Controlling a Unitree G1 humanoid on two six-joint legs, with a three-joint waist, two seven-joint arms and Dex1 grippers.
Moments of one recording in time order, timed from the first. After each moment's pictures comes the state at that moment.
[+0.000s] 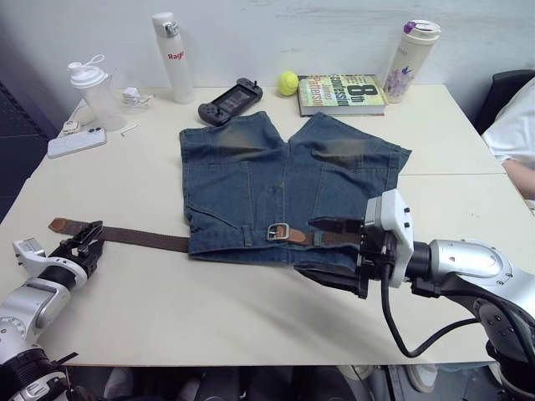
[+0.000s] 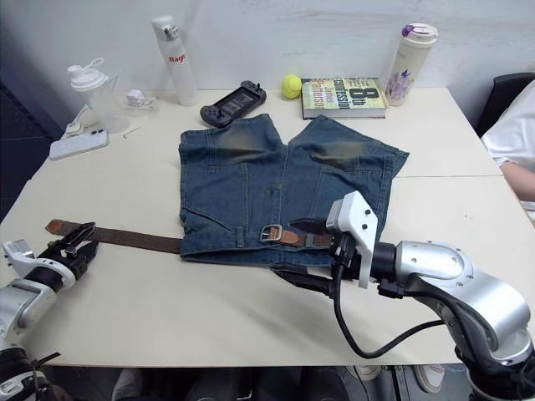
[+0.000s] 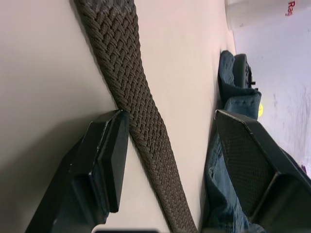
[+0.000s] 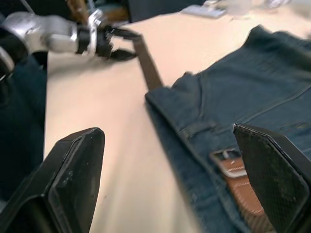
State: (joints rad) left arm -0.24 0.50 0.91 0.33 -1.38 0.99 0.22; right arm -0.27 -0.74 -0.07 -0.72 0.83 0.83 0.74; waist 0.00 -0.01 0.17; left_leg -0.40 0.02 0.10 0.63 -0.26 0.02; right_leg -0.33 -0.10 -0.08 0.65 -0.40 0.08
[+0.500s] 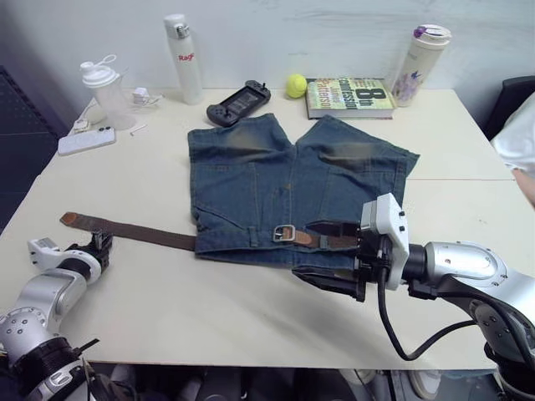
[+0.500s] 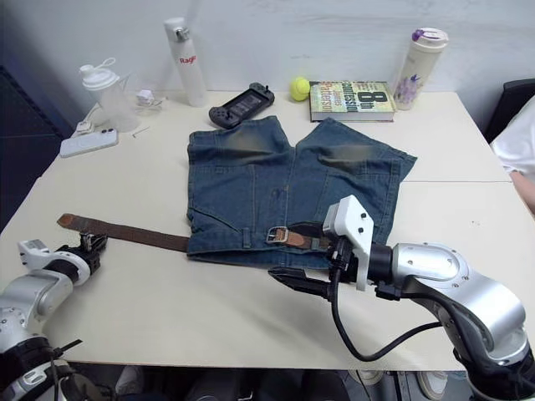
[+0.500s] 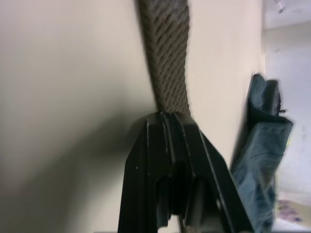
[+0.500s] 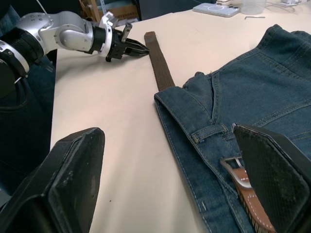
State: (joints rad) left arm -0.31 0.41 0.90 0.24 -1.43 0.96 0.52; right arm -0.27 -0.74 -0.05 -0.72 0.84 0.82 0.72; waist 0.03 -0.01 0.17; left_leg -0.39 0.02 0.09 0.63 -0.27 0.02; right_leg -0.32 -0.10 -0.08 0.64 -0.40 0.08
